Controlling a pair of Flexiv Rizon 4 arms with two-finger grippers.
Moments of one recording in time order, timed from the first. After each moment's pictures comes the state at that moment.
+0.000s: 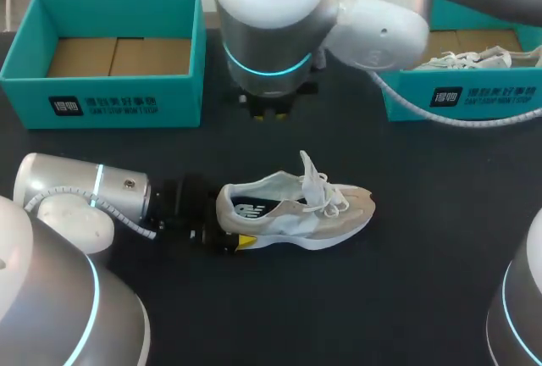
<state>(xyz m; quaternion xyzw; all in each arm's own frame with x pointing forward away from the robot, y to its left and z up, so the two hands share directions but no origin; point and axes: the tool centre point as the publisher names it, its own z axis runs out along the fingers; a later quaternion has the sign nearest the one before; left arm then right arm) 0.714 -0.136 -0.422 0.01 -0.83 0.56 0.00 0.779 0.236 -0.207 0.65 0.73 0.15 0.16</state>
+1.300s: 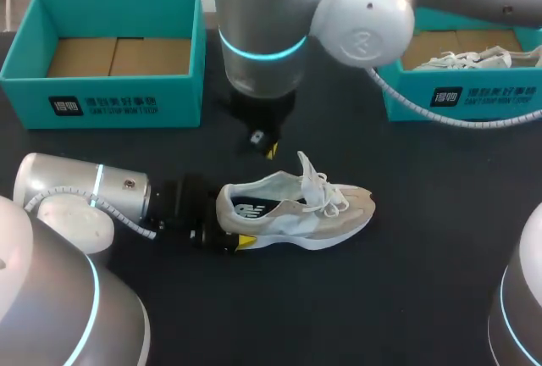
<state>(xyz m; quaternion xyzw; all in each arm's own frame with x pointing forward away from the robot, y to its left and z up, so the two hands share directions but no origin) 0.714 -0.136 -0.422 0.01 -0.83 0.56 0.00 0.729 0.227 -0.245 0.28 0.96 0.03 0.07</state>
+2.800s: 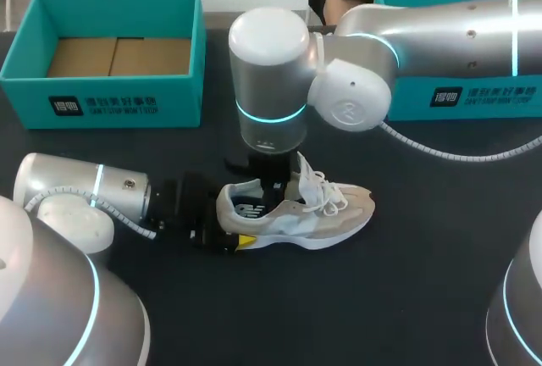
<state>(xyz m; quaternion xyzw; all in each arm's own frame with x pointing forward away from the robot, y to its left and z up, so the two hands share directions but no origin) 0.714 -0.136 -0.422 0.02 -0.83 0.56 0.00 0.743 0.210 -0.388 0.14 0.99 -0.01 0.01</state>
